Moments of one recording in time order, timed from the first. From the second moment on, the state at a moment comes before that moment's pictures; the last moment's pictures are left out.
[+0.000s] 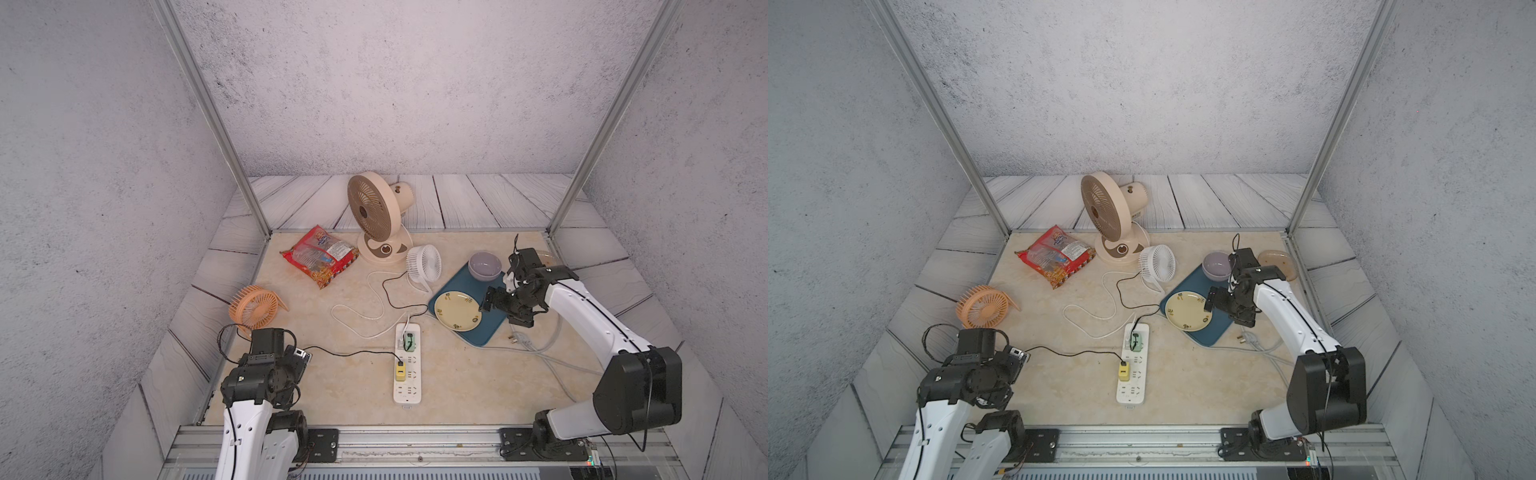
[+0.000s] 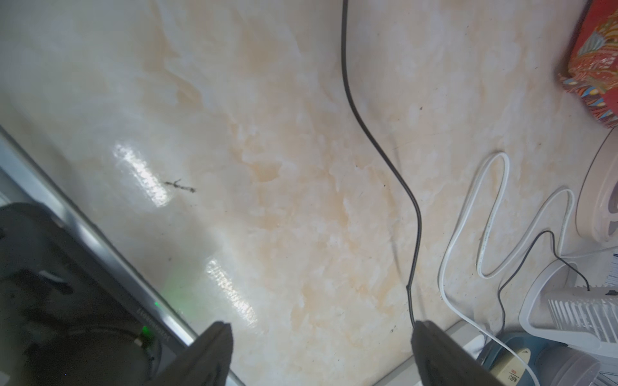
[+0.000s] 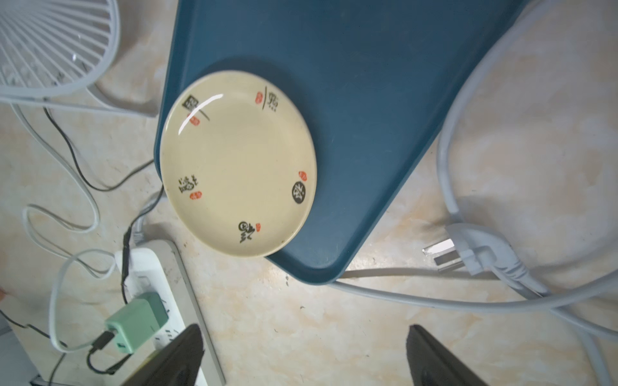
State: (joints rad) left arm 0.07 0.60 0.63 -1.19 0.07 -1.12; right arm 0.23 1.45 1.20 -1.06 -0.20 0.44
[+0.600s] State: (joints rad) left arm 0.07 0.64 0.62 -1.19 0.11 -1.12; right arm 0.45 1.79 1.33 -1.05 -0.13 0.36
